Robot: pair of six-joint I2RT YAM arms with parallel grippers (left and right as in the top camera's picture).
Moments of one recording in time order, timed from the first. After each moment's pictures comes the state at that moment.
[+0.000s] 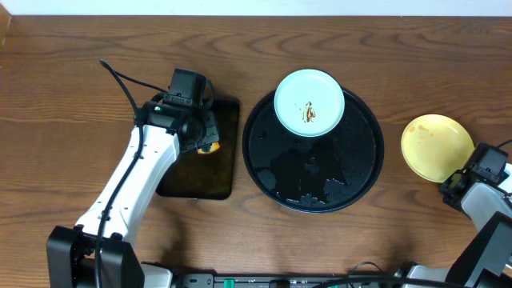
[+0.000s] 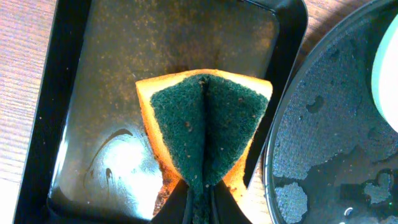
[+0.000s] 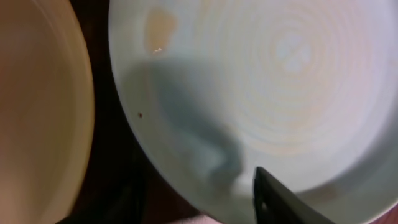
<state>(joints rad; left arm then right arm) -0.23 1.54 1.19 -0.89 0.02 -0.48 -0.55 1.53 0.61 -0.25 0.36 0.27</state>
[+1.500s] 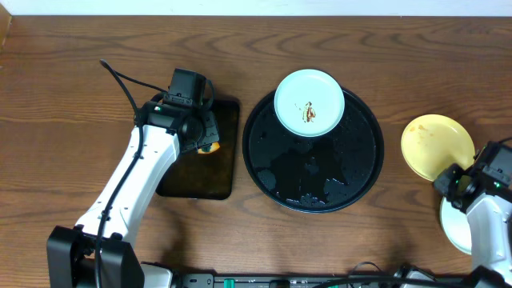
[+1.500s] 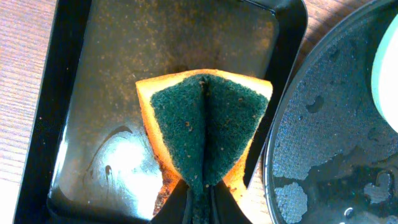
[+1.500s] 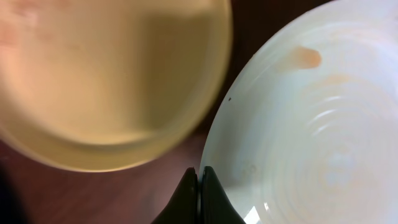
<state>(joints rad) -0.23 1.54 1.19 -0.89 0.02 -0.48 -0.52 1.28 0.69 -0.56 0.03 0.27</state>
